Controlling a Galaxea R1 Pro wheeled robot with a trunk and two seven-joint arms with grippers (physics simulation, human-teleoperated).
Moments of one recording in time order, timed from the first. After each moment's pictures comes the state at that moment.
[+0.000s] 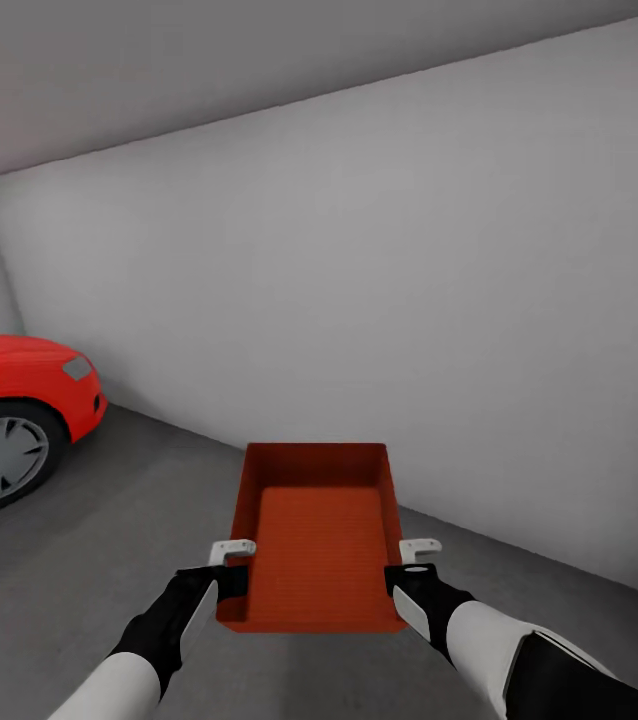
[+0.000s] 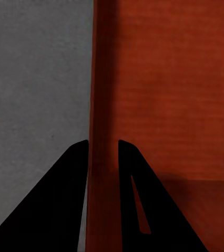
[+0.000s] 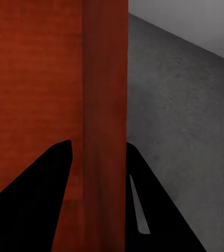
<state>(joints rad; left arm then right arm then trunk) -0.58 -0.08 -0.01 -0.60 0.07 0.45 0.05 -0.82 0.12 0.92 -0.06 -0.86 0.11 -0.32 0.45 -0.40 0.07</state>
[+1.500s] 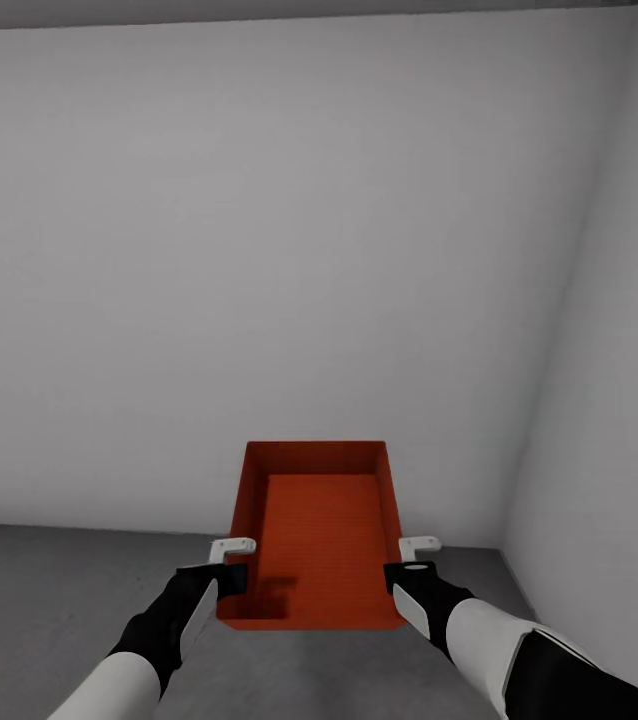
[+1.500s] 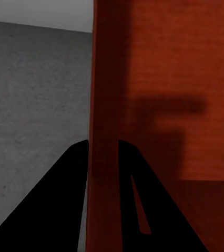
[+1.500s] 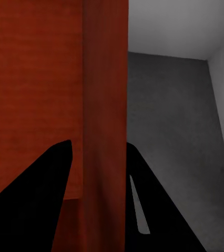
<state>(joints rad) -0.58 -0.08 0.00 -0.61 0.07 0.45 0.05 -0.83 0.12 0.91 -0.06 -0.86 0.11 -0.32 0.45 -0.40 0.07</state>
